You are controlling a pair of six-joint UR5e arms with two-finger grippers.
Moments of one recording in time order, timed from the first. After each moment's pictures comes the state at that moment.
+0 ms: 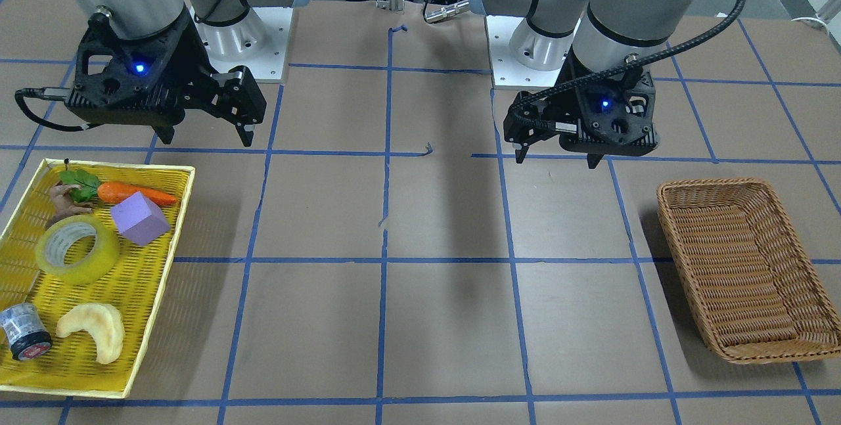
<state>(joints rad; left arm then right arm) -1.62 -1.69 -1.46 -1.52 1.57 0.01 1.64 -1.46 1.38 -1.55 -1.56 0.10</state>
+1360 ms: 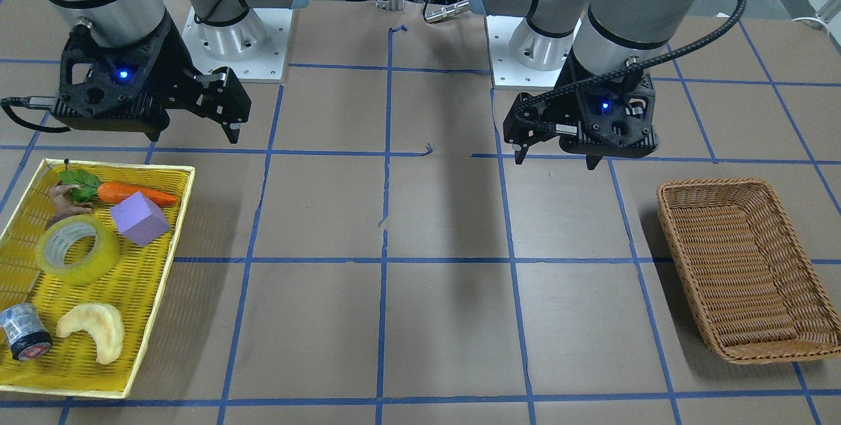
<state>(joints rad) -1.62 -1.69 -1.47 -1.52 1.56 0.01 1.60 -1.46 1.38 -1.49 -1.57 0.05</state>
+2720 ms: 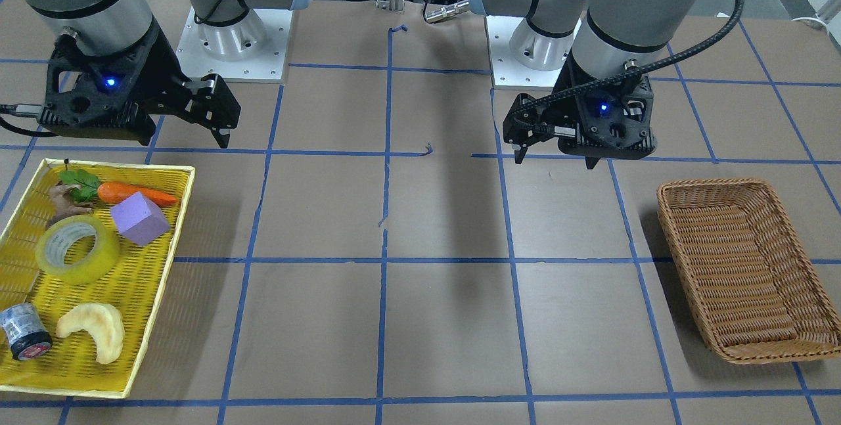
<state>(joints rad) -1.62 -1.69 -1.47 -1.54 1.57 0.01 1.58 -1.45 1.39 -1.49 -1.56 0.04</state>
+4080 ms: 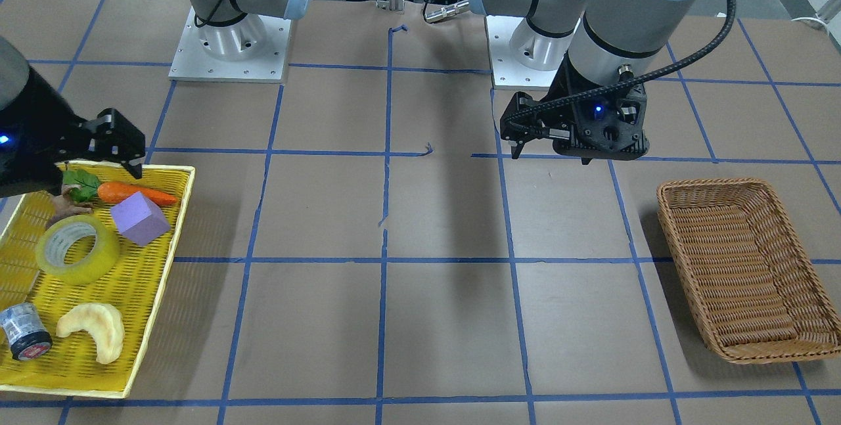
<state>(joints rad) -1.62 -1.69 -1.47 -1.57 1.56 0.02 1.36 -1.36 1.38 -1.54 -1.56 -0.48</state>
